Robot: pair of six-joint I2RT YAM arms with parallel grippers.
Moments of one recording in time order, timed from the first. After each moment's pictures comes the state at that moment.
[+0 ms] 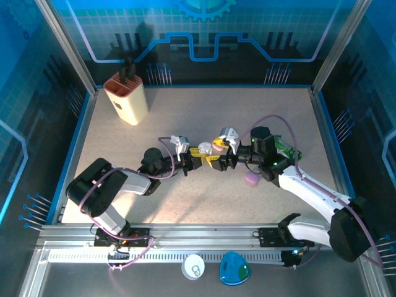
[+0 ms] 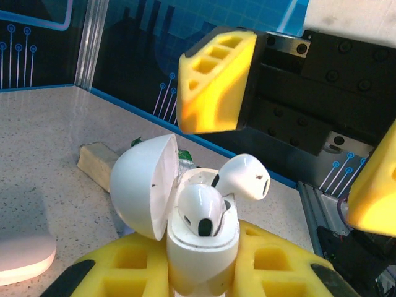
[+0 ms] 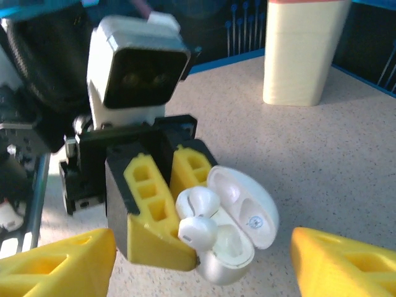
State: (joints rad) left arm -0.54 1.62 0.43 1.28 0.67 -0.40; right arm 0.52 1.16 0.71 0.11 -0.63 -0.13
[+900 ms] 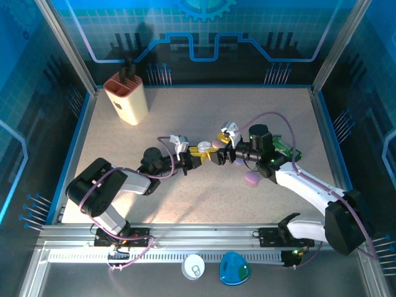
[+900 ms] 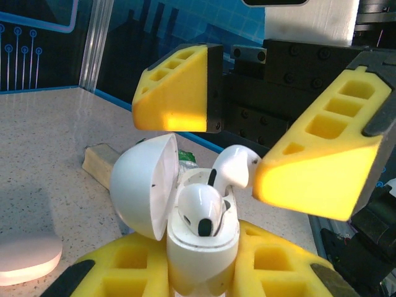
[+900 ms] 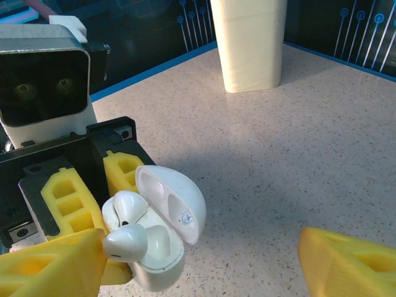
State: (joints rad) left arm -0.53 1.62 0.43 1.28 0.66 -0.40; right arm 0.50 1.23 0.72 0.14 -0.53 -0.02
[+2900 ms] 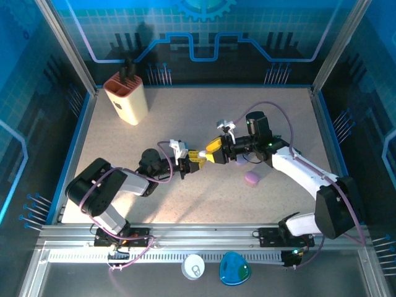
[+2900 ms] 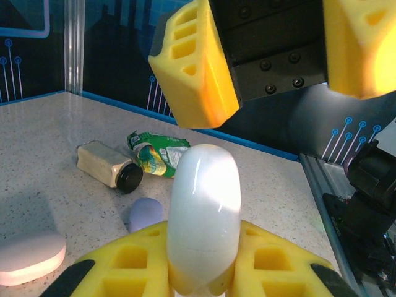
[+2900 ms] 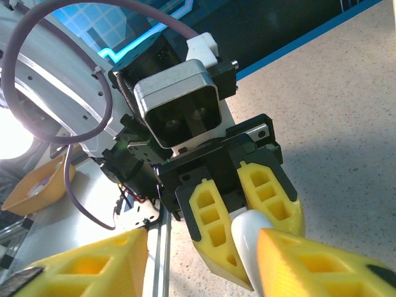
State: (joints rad) left arm -0.51 1.62 0.40 1.29 0.76 -0.26; right arm 0.43 1.37 0.91 -0.10 -1.09 0.01
